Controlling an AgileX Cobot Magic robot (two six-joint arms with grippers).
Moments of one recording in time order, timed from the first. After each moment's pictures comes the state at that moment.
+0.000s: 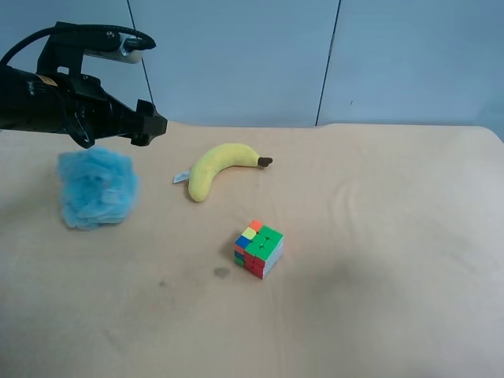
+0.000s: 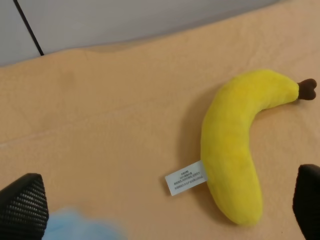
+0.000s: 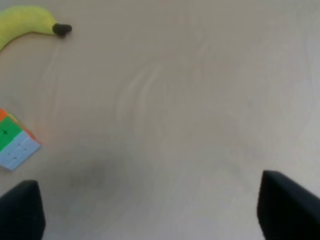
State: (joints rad) left arm -0.34 1.49 -0.78 -0.45 -0.08 0.47; right arm 0.74 0.38 -0.77 -0.39 1.21 0.53
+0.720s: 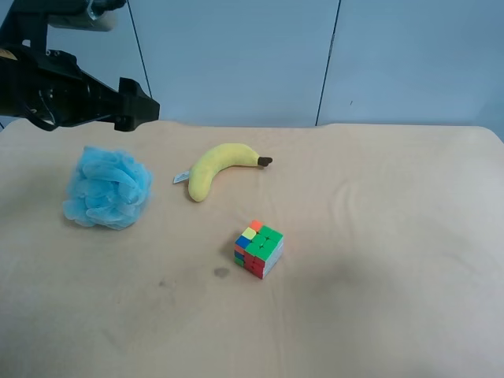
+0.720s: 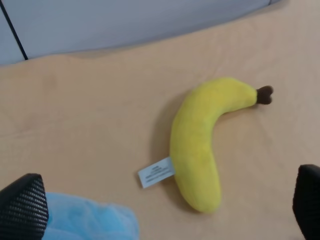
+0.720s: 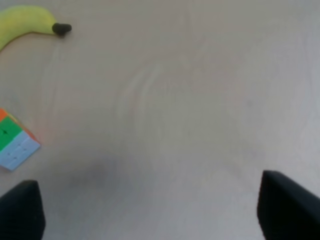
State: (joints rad) left arm -0.34 1.33 -0.78 -0.46 0.08 0.43; right arm 0.74 0.38 -0.77 -0.39 1.21 0.53
